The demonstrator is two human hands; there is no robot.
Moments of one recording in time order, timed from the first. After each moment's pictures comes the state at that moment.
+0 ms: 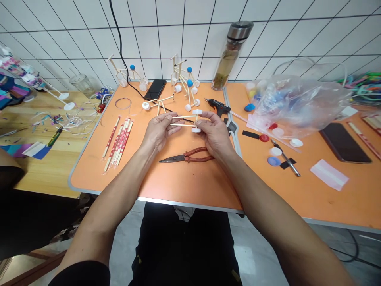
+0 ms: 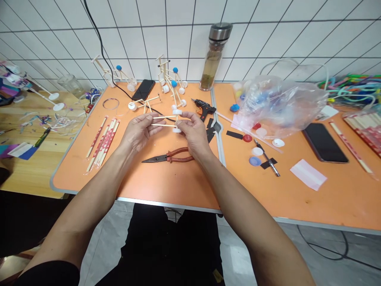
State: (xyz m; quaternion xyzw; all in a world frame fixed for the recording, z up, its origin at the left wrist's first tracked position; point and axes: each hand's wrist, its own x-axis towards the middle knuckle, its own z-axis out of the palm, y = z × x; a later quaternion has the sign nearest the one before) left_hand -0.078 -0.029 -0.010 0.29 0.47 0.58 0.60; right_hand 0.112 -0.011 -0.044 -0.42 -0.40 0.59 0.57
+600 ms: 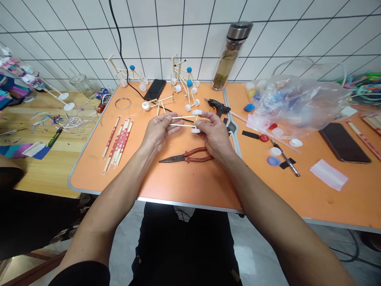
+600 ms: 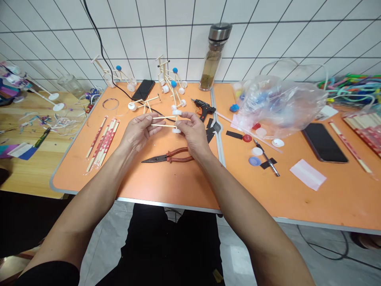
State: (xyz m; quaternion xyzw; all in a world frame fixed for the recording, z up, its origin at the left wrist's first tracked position) left_hand -0.080 -0.028 -0.013 0.29 0.46 0.58 0.61; right_hand 0.112 -0.013 -0.042 -0.42 -0.40 0.59 0.57
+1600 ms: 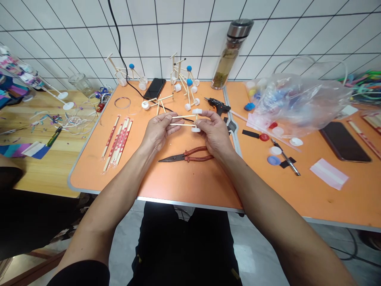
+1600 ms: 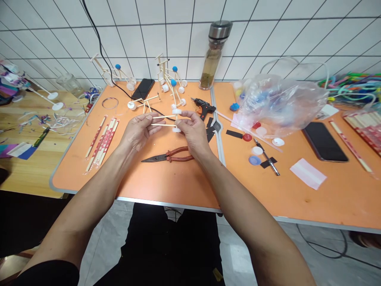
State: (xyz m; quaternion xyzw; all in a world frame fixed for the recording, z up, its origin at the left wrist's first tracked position) left_hand -0.078 -0.029 -0.011 0.30 0.47 0.57 0.60; right_hand 0.113 -0.010 -0.045 -0.41 -0.42 0.57 0.57
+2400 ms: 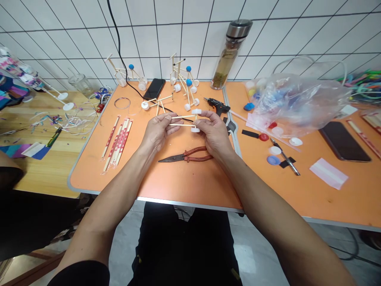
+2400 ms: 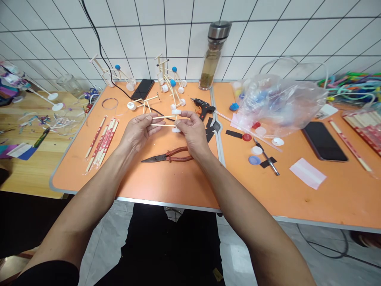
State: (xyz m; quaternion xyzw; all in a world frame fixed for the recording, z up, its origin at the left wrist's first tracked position) left_hand -0.078 -0.029 -0.012 0.30 0.47 0.57 0.60; right_hand 0.114 -0.007 -0.051 -0.42 -0.43 0.57 0.56
